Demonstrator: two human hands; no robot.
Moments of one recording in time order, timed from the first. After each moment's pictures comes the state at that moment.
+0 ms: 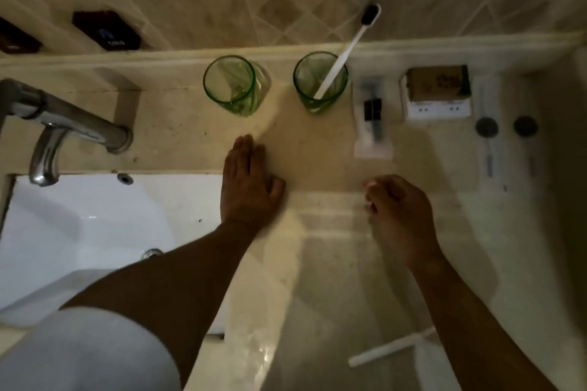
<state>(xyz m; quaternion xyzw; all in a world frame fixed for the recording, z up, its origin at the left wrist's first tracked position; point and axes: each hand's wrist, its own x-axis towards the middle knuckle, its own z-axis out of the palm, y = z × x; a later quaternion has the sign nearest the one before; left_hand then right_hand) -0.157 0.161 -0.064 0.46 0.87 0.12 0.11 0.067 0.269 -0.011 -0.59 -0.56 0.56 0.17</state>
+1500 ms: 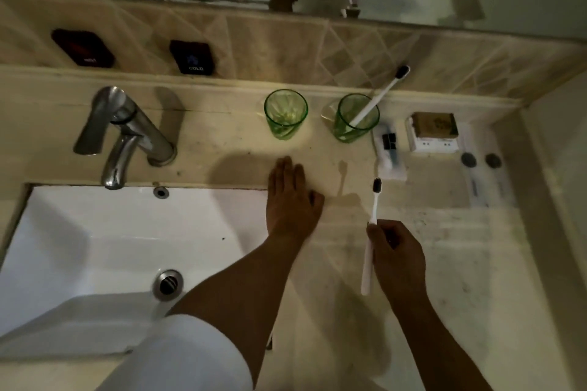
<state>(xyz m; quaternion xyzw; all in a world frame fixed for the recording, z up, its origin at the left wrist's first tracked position) -0.169 0.158 -0.067 0.49 0.85 0.18 0.13 0.009 0.157 0.038 -0.66 -0.58 0.44 0.21</state>
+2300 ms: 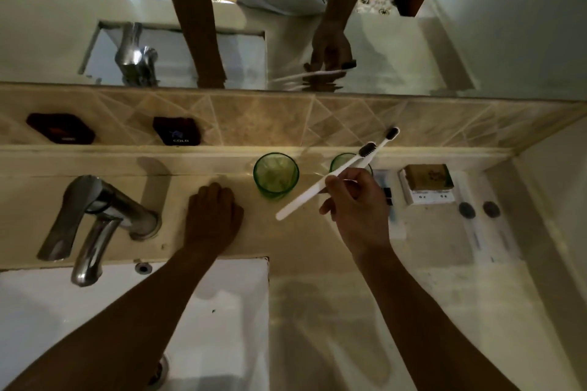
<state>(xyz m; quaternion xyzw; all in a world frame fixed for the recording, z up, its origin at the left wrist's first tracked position) -0.340 0.179 -0.062 0.50 0.86 0.07 0.02 -0.125 0.276 0.077 -0.54 -0.54 0.54 0.35</state>
